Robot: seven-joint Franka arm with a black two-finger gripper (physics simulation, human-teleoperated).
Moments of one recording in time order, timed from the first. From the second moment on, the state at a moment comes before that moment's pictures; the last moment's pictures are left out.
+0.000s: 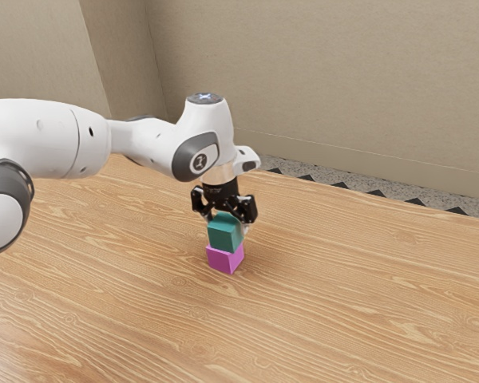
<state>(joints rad) -0.12 0.48 -0.04 -1.66 0.04 2.17 -0.29</state>
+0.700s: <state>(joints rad) -0.12 0.47 -0.04 -1.66 0.07 2.18 -0.31</state>
